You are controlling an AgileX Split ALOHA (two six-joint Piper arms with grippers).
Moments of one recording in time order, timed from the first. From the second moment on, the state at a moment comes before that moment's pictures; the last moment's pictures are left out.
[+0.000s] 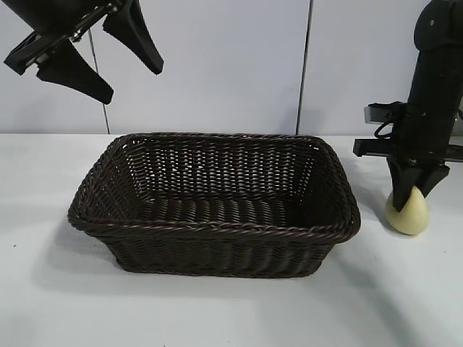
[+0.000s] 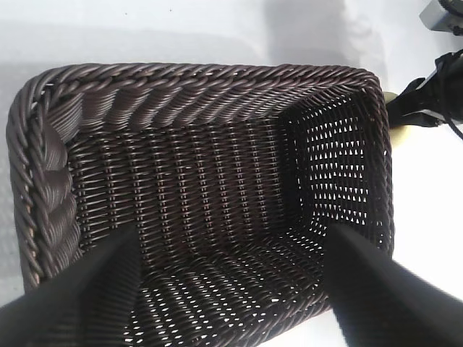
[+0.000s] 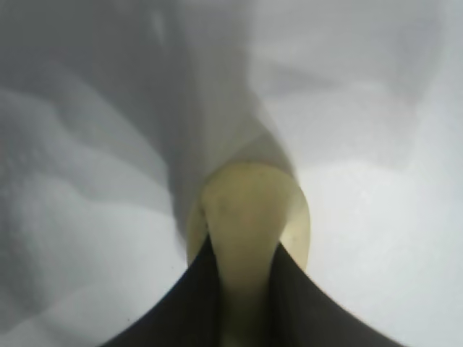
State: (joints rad) left arm -0.30 1.72 -1.37 -0.61 0.87 0.15; right arm 0.02 2.23 -1.69 0.07 1.21 -0.01
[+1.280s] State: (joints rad) left arm -0.30 1.72 -1.37 -0.61 0.89 0.15; right arm 0.31 1.86 -1.69 0.14 1.23 0.00
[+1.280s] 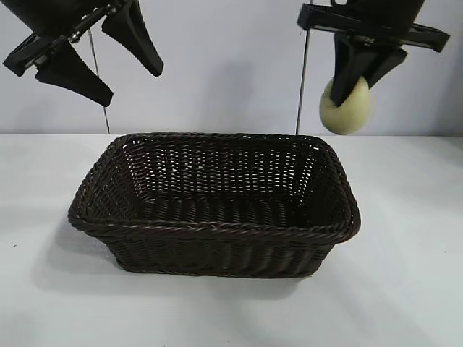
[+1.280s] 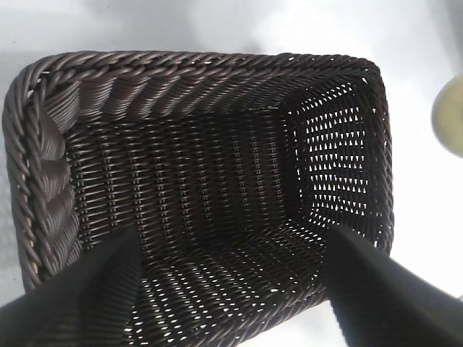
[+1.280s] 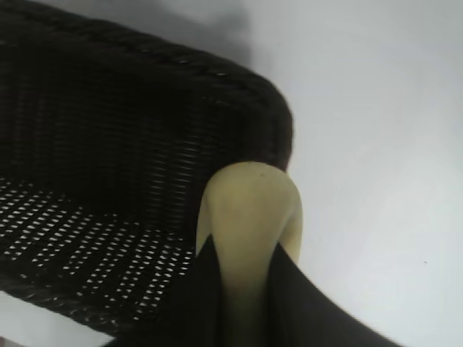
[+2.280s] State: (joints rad) left arm -0.30 1.72 -1.37 -0.61 0.89 0.15; right arm 0.51 2.00 -1.69 0.16 1.09 0.05
